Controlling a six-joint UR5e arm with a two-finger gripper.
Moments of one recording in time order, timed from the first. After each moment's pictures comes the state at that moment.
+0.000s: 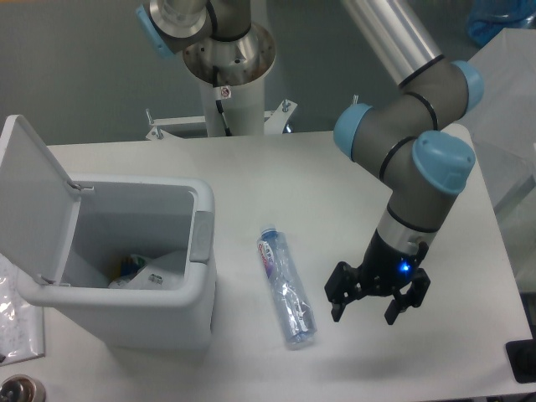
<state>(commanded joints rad) 2.61 -2.17 -1.32 -1.07 1.16 0.50</state>
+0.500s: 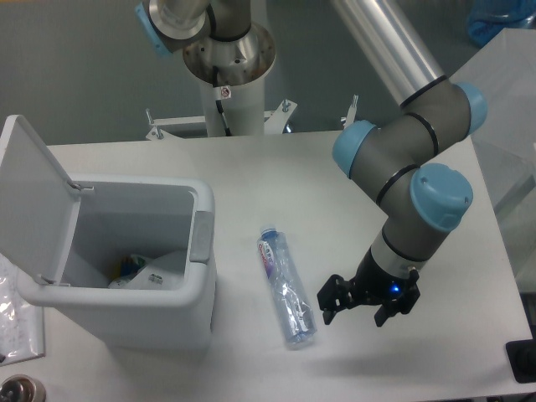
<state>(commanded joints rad) 2.59 -2.22 -1.24 -1.22 1.22 0.52</state>
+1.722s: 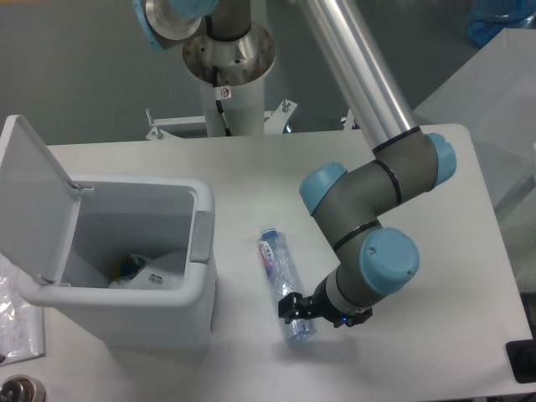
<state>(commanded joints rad) 2.48 -2.32 -1.23 -1.30 1.37 0.49</state>
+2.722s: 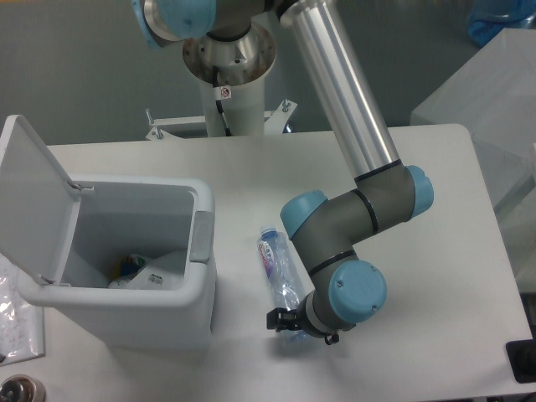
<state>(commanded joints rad) 2.44 -2.37 -1.21 -1.29 1.44 0.44</state>
